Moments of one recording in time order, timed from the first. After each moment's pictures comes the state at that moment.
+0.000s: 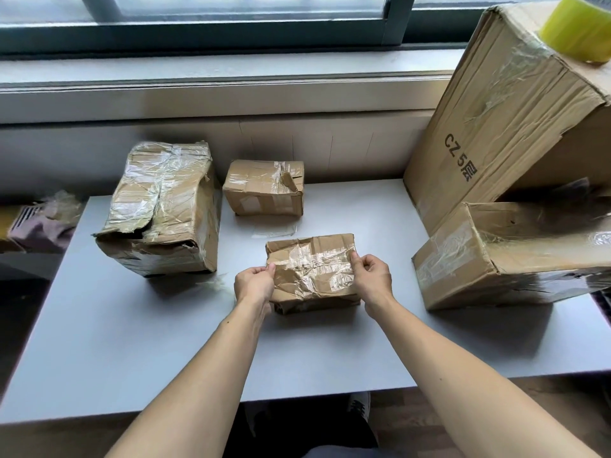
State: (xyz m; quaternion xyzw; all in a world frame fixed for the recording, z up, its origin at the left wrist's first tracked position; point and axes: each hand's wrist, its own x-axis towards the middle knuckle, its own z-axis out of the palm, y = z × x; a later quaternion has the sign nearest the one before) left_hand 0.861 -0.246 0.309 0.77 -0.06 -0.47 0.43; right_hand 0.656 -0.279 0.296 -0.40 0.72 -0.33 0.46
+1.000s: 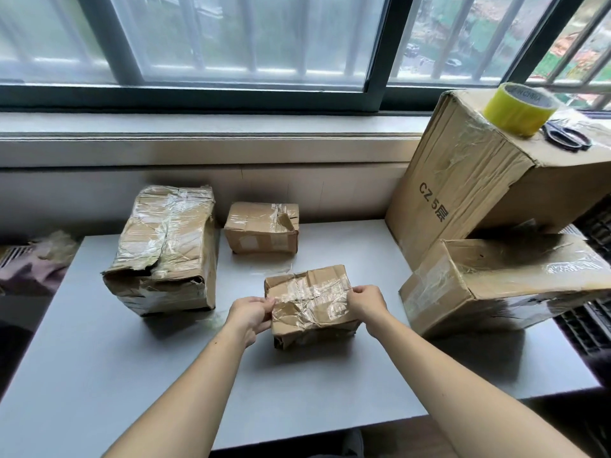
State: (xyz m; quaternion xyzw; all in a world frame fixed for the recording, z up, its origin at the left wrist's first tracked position) left_hand 0.888 -0.251 0.335 0.69 -0.10 -0.61 0.38; right_hand 0.663 -0.286 0.343 -0.41 0.77 -0.18 0.45
